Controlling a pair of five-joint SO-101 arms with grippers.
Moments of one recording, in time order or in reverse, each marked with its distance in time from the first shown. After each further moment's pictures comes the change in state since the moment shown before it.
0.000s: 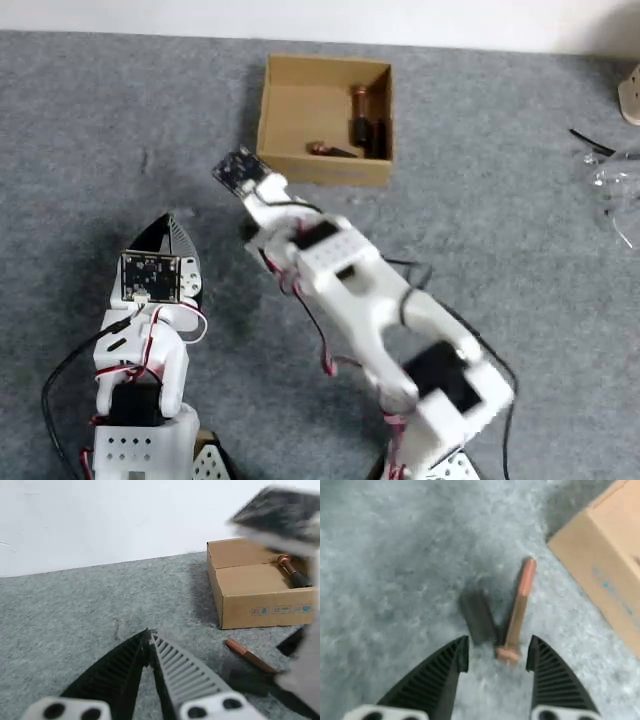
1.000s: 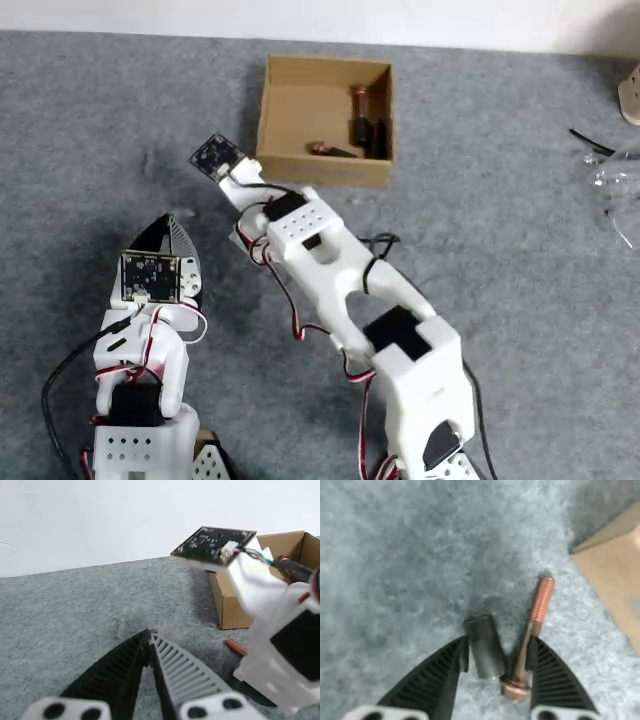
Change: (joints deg) left arm 0.0 0.0 0.0 0.0 0.0; right arm -1.7 15.5 -20.0 12.3 0.2
